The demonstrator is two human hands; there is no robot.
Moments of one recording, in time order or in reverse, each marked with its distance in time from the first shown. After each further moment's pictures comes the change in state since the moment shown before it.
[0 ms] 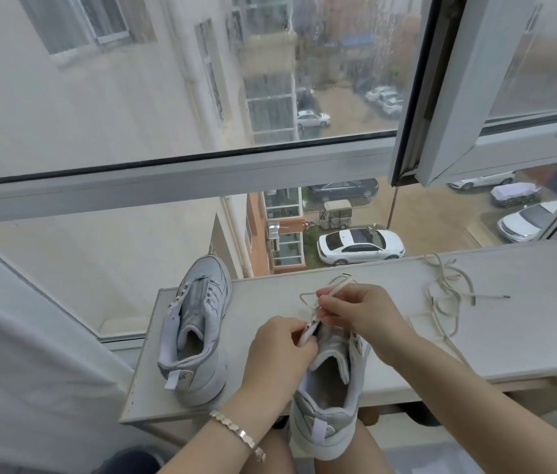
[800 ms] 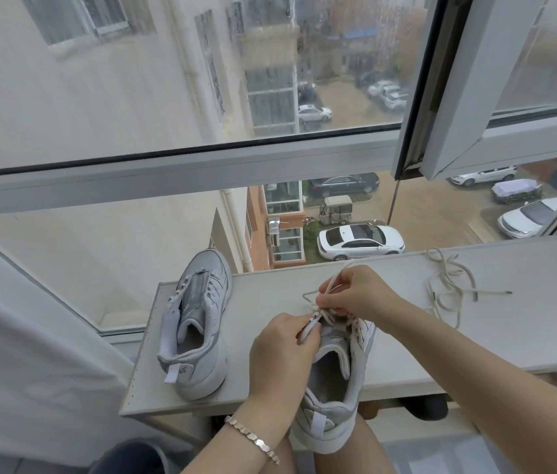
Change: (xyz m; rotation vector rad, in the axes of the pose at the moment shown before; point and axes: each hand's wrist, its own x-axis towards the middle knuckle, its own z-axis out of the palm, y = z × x) left_hand -0.011 0.000 0.014 0.043 0.248 0.135; right_hand 0.027 -0.009 -0.005 -0.465 -0.054 0.078
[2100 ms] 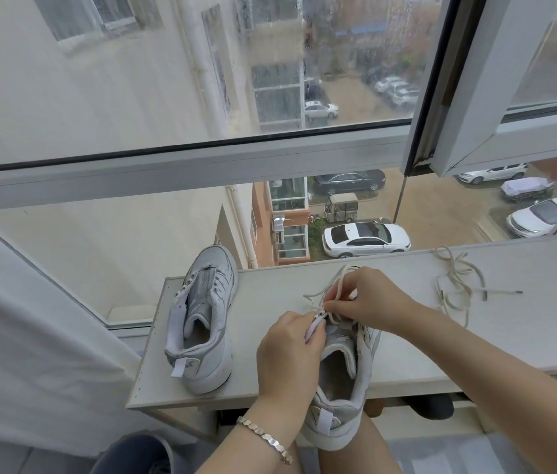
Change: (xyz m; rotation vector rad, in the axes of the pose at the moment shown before) left_hand -0.005 0.003 0.002 0.052 0.043 0.012; right_hand -0.003 0.005 -0.005 -0.438 -0.053 -0.301
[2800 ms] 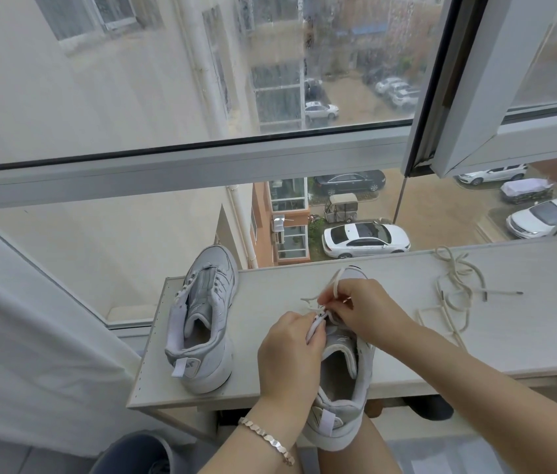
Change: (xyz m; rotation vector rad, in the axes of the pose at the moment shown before) left_hand 0.000 -0.001 0.004 0.001 0.014 -0.032; right_hand -0.007 0.003 0.017 -0.114 0.089 -0.080
